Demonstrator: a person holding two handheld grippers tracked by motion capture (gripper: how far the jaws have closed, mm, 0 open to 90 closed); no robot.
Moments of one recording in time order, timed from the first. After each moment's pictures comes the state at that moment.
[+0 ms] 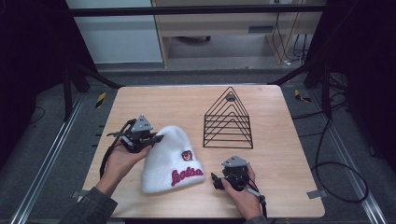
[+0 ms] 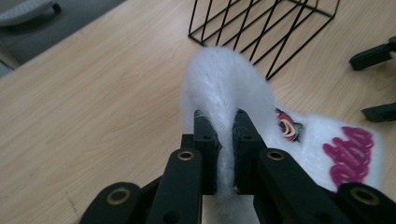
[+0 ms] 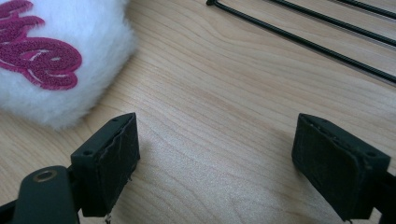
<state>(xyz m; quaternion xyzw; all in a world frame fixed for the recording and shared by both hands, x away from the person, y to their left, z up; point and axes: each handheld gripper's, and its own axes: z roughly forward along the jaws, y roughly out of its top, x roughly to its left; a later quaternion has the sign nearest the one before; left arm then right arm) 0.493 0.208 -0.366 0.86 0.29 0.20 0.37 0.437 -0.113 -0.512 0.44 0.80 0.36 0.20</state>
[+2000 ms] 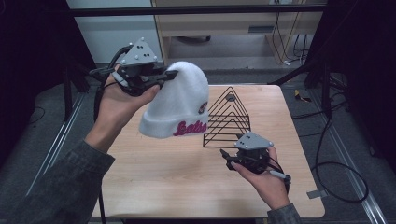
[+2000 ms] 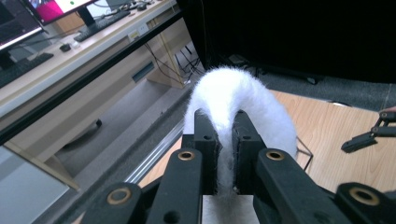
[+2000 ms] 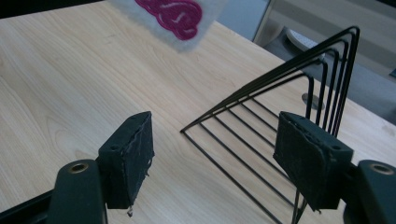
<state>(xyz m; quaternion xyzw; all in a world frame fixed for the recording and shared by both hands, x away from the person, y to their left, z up) 0.496 0.151 -0.162 0.81 0.18 0.30 0.46 0.427 -0.139 -0.368 0.32 0.80 0.41 0.29</state>
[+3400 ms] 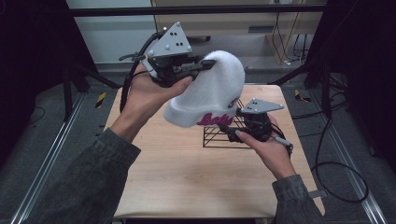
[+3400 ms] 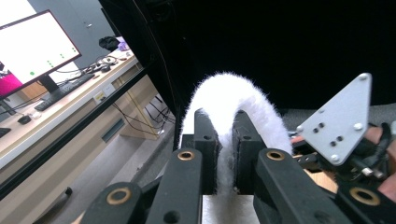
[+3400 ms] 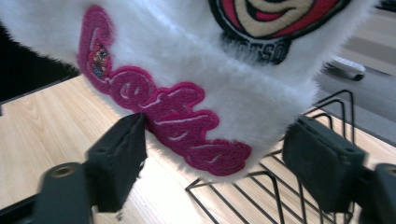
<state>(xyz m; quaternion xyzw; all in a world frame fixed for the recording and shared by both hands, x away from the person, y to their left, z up) 0.491 0.091 -0.136 0.80 0.08 0.28 0.53 0.485 -0.149 -0.317 0.32 0.78 0.49 0.22</state>
